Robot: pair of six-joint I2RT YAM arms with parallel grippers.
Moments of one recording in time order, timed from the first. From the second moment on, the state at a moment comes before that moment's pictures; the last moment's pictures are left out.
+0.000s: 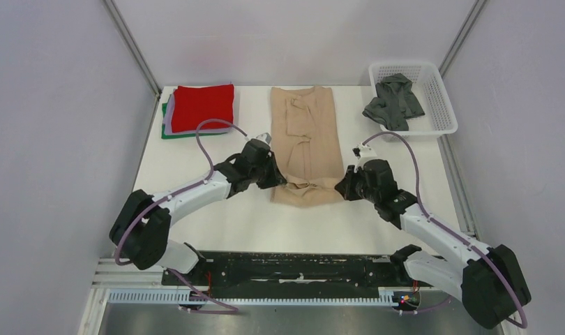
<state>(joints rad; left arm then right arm) -0.69 1.43 0.85 -0.21 0.06 -0.80 0.48 0.99 0.46 -0.08 -0.11 0.41</state>
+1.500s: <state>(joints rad) -0.42 2.07 1.54 -0.31 0.07 -0.63 0.28 1.81 1.04 0.23 -0.15 0.33</state>
